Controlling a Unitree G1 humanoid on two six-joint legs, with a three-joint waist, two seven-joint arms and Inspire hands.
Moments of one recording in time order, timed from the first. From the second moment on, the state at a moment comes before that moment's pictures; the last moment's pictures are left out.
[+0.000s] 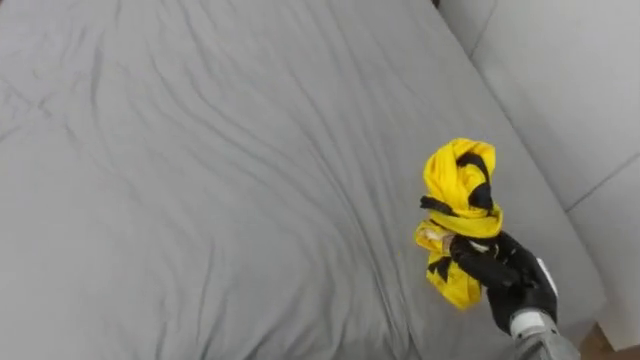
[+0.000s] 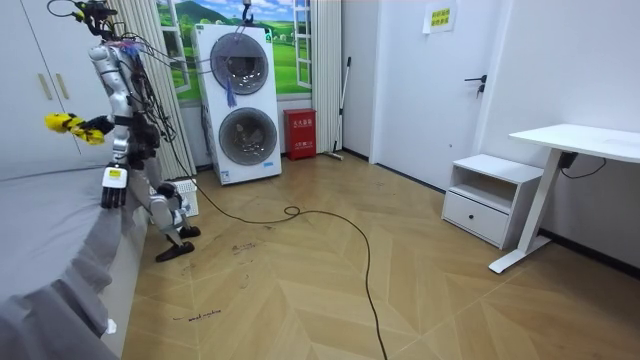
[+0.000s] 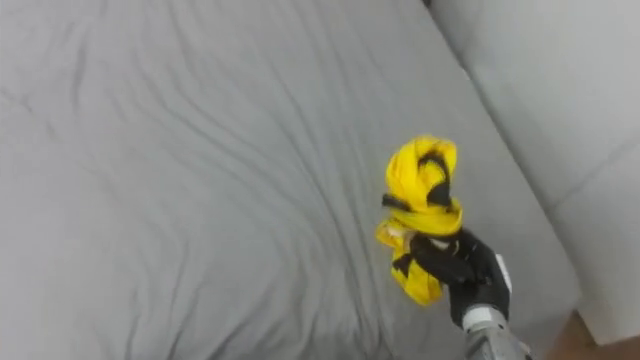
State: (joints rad) left arm 0.19 0.18 0.02 1.13 -0.15 -0.06 0.20; right arm 0.16 -0.26 -0.07 0.37 0.59 -0.08 -0.05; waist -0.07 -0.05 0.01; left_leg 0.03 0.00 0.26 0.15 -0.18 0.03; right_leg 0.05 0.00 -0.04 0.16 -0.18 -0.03
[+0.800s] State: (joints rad) left arm 0.24 0.18 0.05 1.13 -0.15 0.11 0.27; right arm 0.23 -0.27 -0.27 0.49 0.56 0.03 -0.09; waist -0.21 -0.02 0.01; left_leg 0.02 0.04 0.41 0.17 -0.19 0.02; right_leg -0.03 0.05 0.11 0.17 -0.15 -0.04
